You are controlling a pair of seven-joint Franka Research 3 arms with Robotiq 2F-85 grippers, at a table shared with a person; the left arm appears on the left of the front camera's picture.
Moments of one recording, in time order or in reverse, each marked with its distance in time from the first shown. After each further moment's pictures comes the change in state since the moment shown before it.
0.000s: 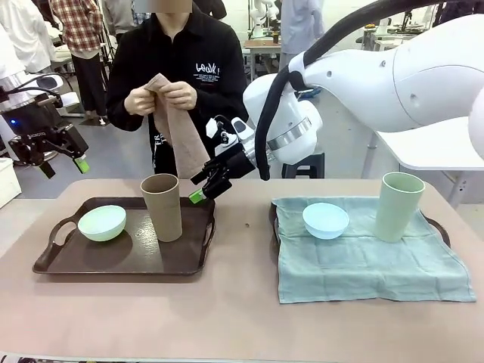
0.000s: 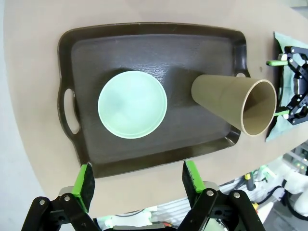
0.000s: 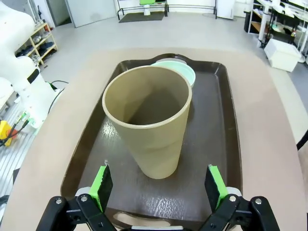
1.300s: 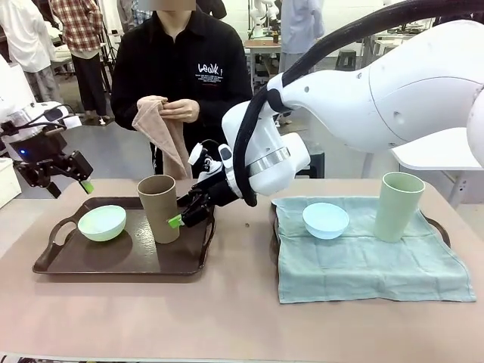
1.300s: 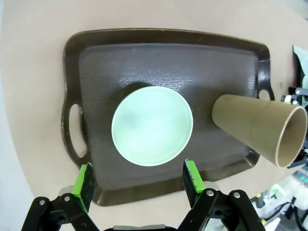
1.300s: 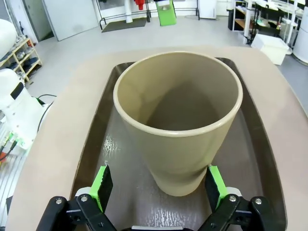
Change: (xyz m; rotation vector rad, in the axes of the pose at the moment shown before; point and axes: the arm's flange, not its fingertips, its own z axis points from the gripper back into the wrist) left arm -0.003 0.023 -0.061 0.019 -0.059 0.018; right arm -0.019 0.049 -0.060 -0.091 -0.044 -0.069
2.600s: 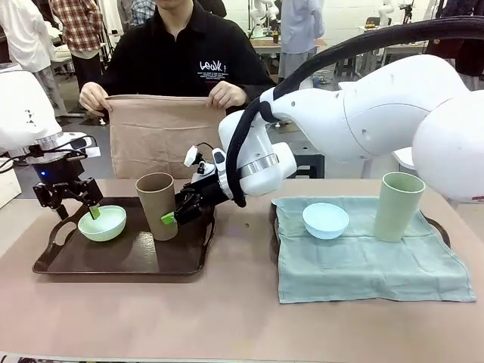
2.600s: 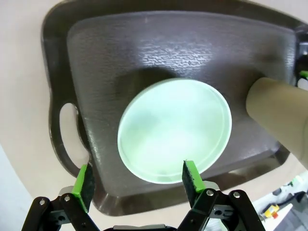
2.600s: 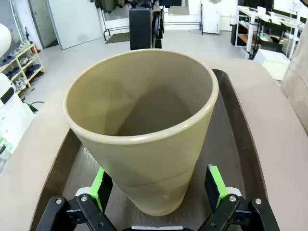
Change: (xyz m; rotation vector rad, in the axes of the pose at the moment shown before) left arm 0.013 0.005 -0.067 0.072 0.174 -0.038; right arm -0.010 -0.041 -0.034 0.023 -0.081 0.032
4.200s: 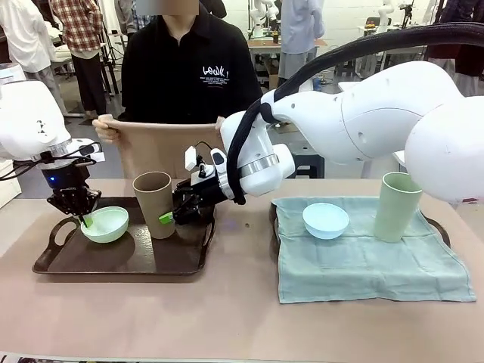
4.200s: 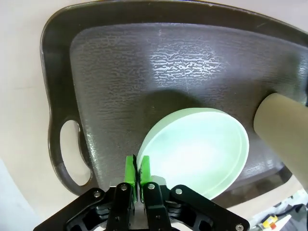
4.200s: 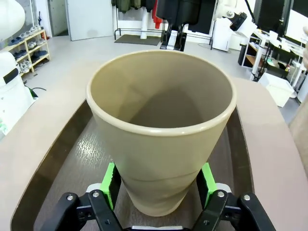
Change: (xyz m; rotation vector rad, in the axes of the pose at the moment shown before) left arm 0.013 -0.002 -0.019 0.027 -0.006 0.037; right arm -0.001 -0.006 -0.004 0.037 -0.040 0.158
